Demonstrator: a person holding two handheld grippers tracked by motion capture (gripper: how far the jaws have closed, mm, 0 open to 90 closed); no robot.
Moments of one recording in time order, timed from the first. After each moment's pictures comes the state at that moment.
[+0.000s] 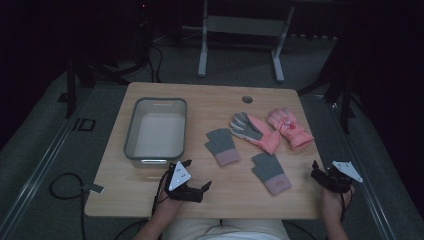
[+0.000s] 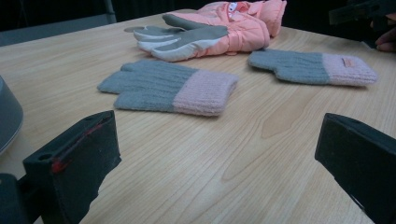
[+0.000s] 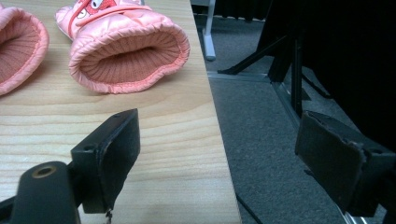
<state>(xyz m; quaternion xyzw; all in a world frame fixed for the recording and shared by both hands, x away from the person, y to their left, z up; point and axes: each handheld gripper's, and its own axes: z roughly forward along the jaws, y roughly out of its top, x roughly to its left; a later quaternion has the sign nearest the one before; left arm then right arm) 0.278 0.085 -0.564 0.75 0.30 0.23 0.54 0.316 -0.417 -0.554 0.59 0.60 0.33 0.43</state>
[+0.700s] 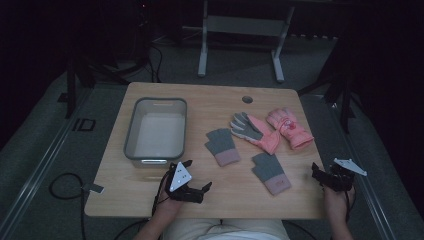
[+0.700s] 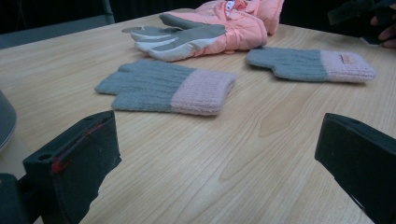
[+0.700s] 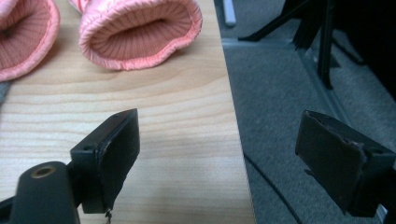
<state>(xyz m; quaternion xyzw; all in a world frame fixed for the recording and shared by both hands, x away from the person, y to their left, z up) 0.277 0.083 -0.564 0.76 0.30 0.23 0.54 0.322 -0.425 -0.544 0.62 0.63 0.31 0.35</state>
